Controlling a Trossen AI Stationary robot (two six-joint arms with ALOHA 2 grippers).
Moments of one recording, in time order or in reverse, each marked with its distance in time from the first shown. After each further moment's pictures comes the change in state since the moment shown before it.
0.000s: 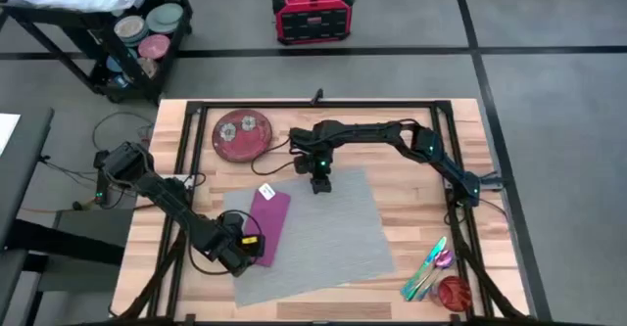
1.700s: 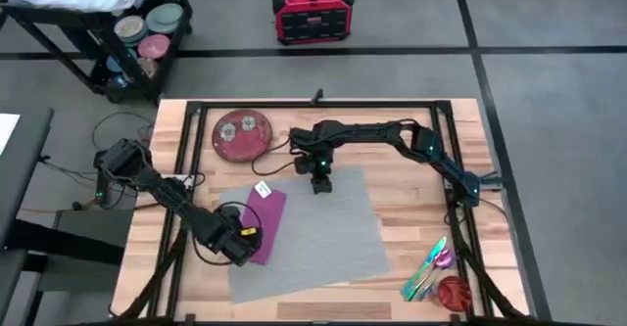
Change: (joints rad) left arm 0.060 -0.037 -0.002 -0.117 0.080 0.007; right arm 0.000 0.000 0.000 -0.018 0.000 -0.009
